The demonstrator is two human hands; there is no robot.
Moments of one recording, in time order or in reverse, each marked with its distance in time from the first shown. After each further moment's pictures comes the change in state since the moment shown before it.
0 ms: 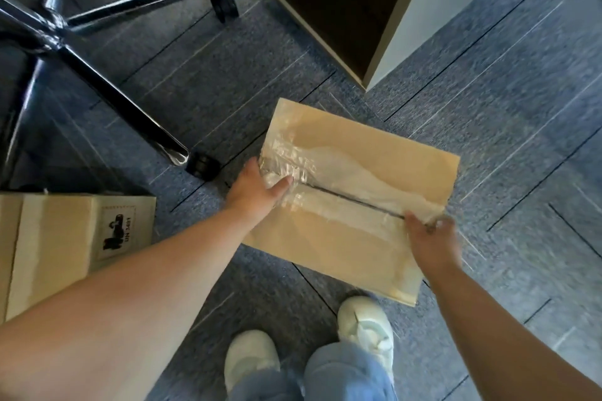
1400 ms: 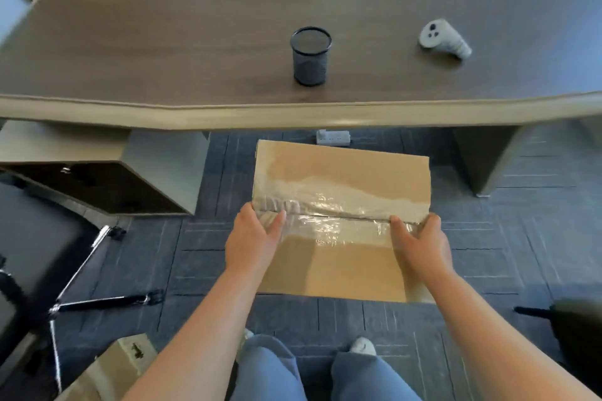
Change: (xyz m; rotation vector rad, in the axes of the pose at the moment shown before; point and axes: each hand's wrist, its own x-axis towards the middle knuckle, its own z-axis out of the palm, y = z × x) left_hand -0.687 0.259 -0.130 0.282 -0.092 0.789; right_hand -0.524 0.249 -0.499 0.533 0.461 0.077
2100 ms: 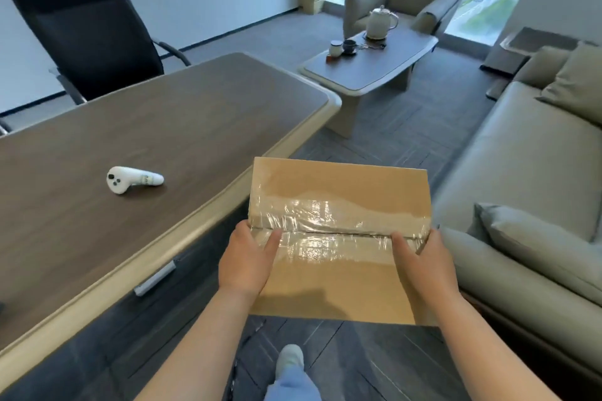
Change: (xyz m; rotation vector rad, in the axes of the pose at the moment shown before) left_hand -0.082 0.400 0.241 0.098 -0.427 0.687; right_hand 0.044 0.196 -0.343 0.378 0.703 0.357
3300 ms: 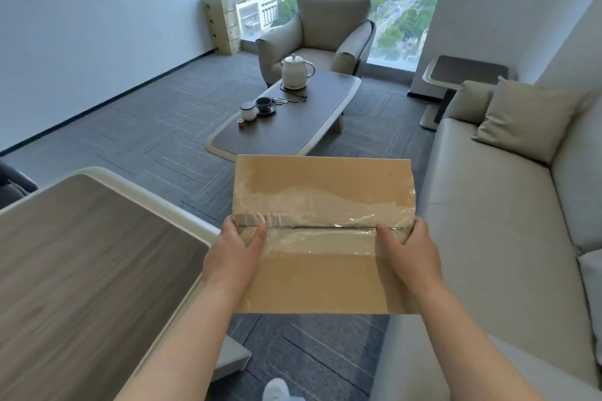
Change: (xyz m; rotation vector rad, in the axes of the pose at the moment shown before) left_hand 0.422 0.377 0.210 0.148 -0.096 0.217; right_hand 0.533 -0.105 -0.098 0.109 0.239 0.042
